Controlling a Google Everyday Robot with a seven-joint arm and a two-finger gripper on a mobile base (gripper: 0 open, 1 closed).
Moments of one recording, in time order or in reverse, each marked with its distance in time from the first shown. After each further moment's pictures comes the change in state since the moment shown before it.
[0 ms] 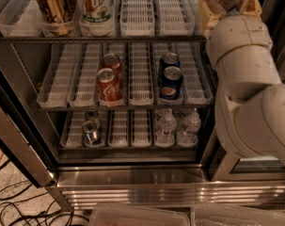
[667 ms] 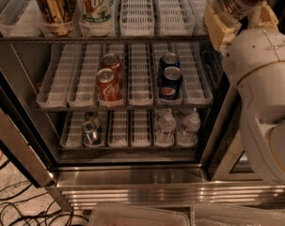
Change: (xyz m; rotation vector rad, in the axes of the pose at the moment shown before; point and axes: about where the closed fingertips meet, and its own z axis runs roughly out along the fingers) arm -0.013 -0.007 -0.038 -0.109 -0.018 0.010
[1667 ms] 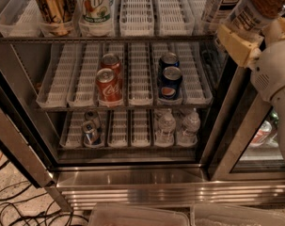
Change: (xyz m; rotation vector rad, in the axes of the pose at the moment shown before) arm 0.011 -0.032 -0.029 -0.060 0.086 -0.054
